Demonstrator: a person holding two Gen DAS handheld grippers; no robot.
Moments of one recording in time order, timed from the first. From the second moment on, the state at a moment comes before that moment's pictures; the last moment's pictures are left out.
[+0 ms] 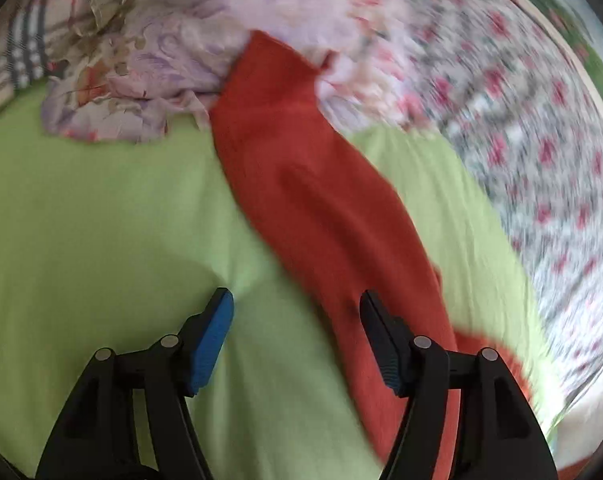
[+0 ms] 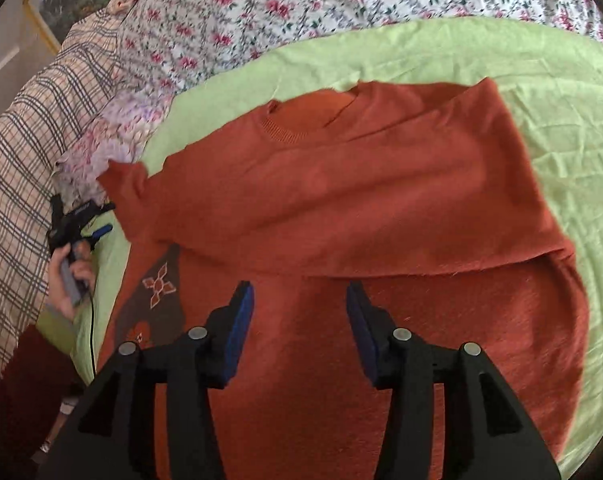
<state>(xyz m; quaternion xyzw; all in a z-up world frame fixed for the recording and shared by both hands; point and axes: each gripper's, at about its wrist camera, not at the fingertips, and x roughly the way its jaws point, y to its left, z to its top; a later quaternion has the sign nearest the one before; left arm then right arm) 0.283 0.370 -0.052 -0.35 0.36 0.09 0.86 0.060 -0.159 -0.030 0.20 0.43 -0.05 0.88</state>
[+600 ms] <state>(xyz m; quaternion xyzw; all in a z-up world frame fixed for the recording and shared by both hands) 0.299 0.335 0.009 -0.26 0.30 0.03 0.92 0.052 -0.157 -0.030 0.22 0.43 -0.06 0.88</state>
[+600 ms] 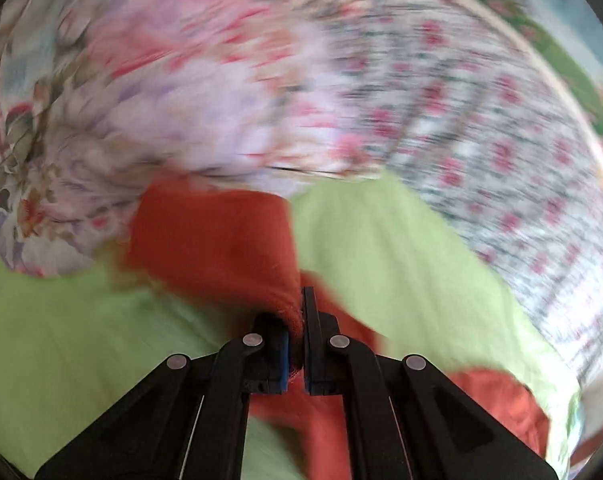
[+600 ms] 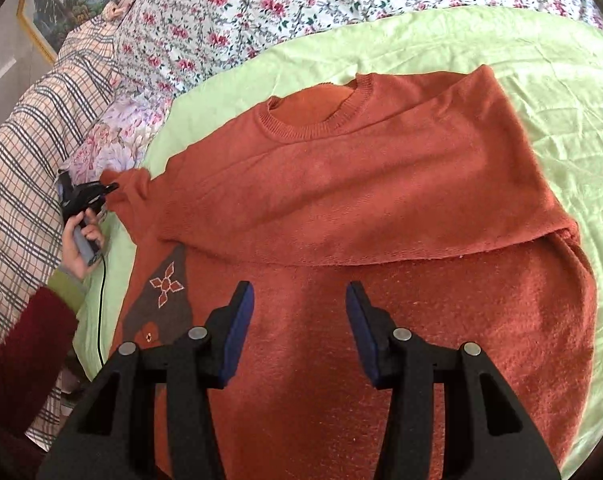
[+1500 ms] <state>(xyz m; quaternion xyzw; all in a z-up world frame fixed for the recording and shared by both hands) 0.215 -0.101 -0.028 -0.04 0.41 -0.29 0.86 -0.029 -0.222 -0.024 0.29 0.36 -0.15 0.88</state>
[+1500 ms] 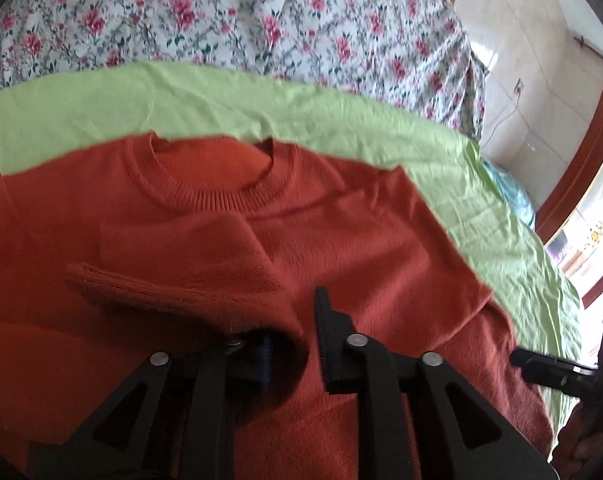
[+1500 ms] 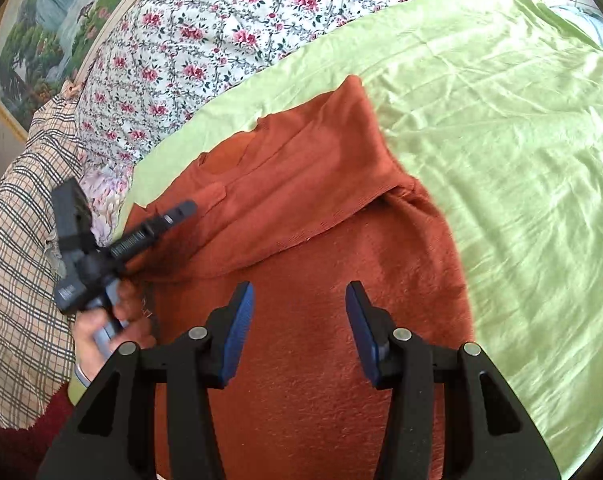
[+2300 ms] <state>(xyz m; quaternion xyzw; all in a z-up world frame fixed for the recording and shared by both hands) 0.175 0.133 -0.040 -0.11 0.44 -0.04 0.89 0.154 -0.101 -0.035 -0.04 0.43 -0.04 0.90</state>
